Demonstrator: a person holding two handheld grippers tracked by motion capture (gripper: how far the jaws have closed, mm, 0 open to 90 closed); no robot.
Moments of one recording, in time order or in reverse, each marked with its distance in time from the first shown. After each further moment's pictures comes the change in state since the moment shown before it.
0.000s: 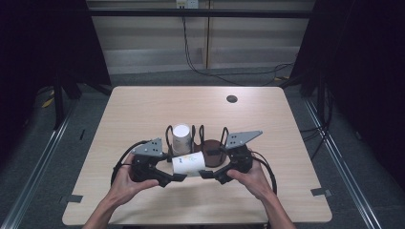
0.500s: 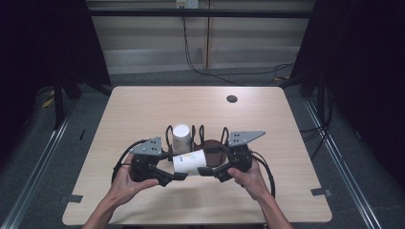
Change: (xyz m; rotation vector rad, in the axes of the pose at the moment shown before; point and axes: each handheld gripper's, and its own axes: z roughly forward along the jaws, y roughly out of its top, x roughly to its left) left arm -0.003 0.004 -0.001 -0.052 -0.013 0.001; right arm -0.002 -0.002 0.001 -0.113 0.034 0.043
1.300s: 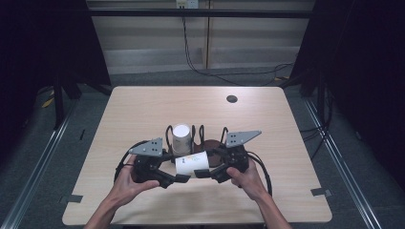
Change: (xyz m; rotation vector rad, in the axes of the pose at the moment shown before) left arm -0.002 0.001 0.003 -0.038 -0.065 -0.005; right arm 0.001 0.001 0.008 -0.008 0.095 -0.005
